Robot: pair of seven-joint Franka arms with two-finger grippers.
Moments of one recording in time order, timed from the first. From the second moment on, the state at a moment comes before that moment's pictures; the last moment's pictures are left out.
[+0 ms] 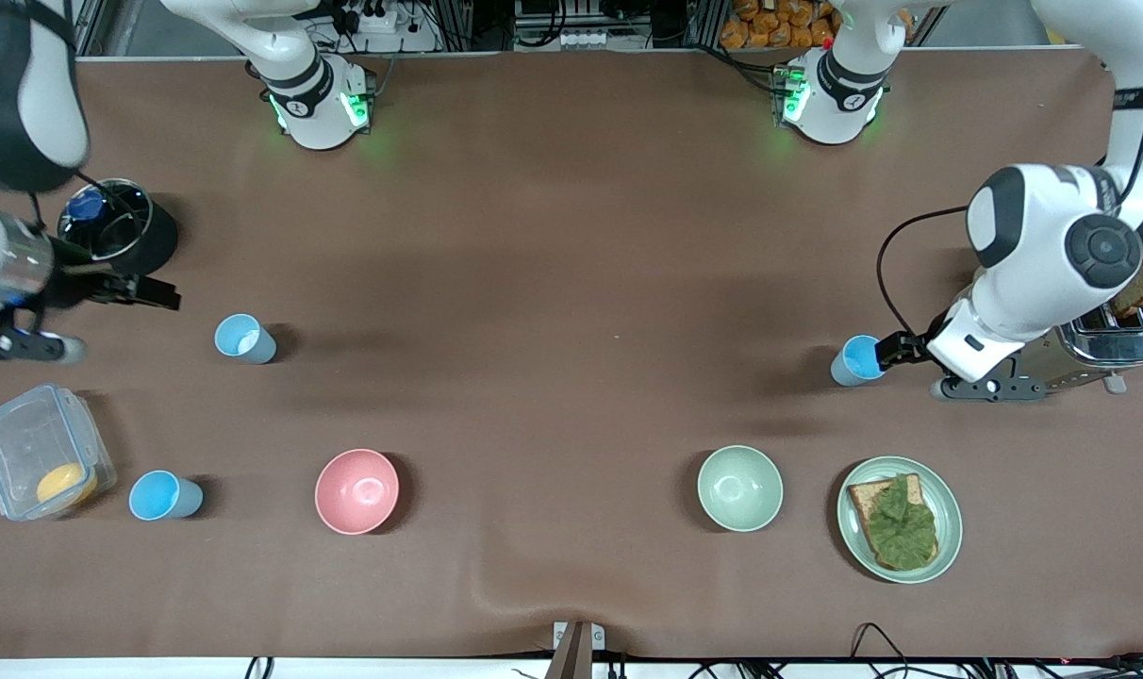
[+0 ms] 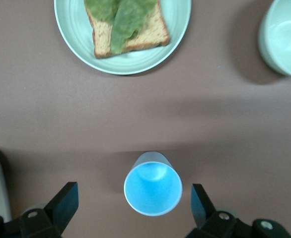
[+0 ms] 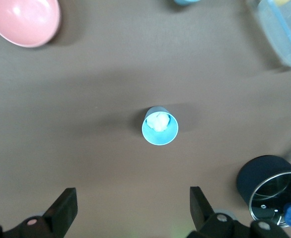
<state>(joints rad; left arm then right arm) 0.08 0.24 -0.14 -2.01 0.03 2.28 -0.06 0.07 0.20 -0.11 -1.63 0.02 1.59 0.07</state>
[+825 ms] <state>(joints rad) 0.10 0.32 -0.14 -2.18 0.03 2.52 -0.05 0.06 0.35 -0.11 -1.97 0.02 2.00 0.07</state>
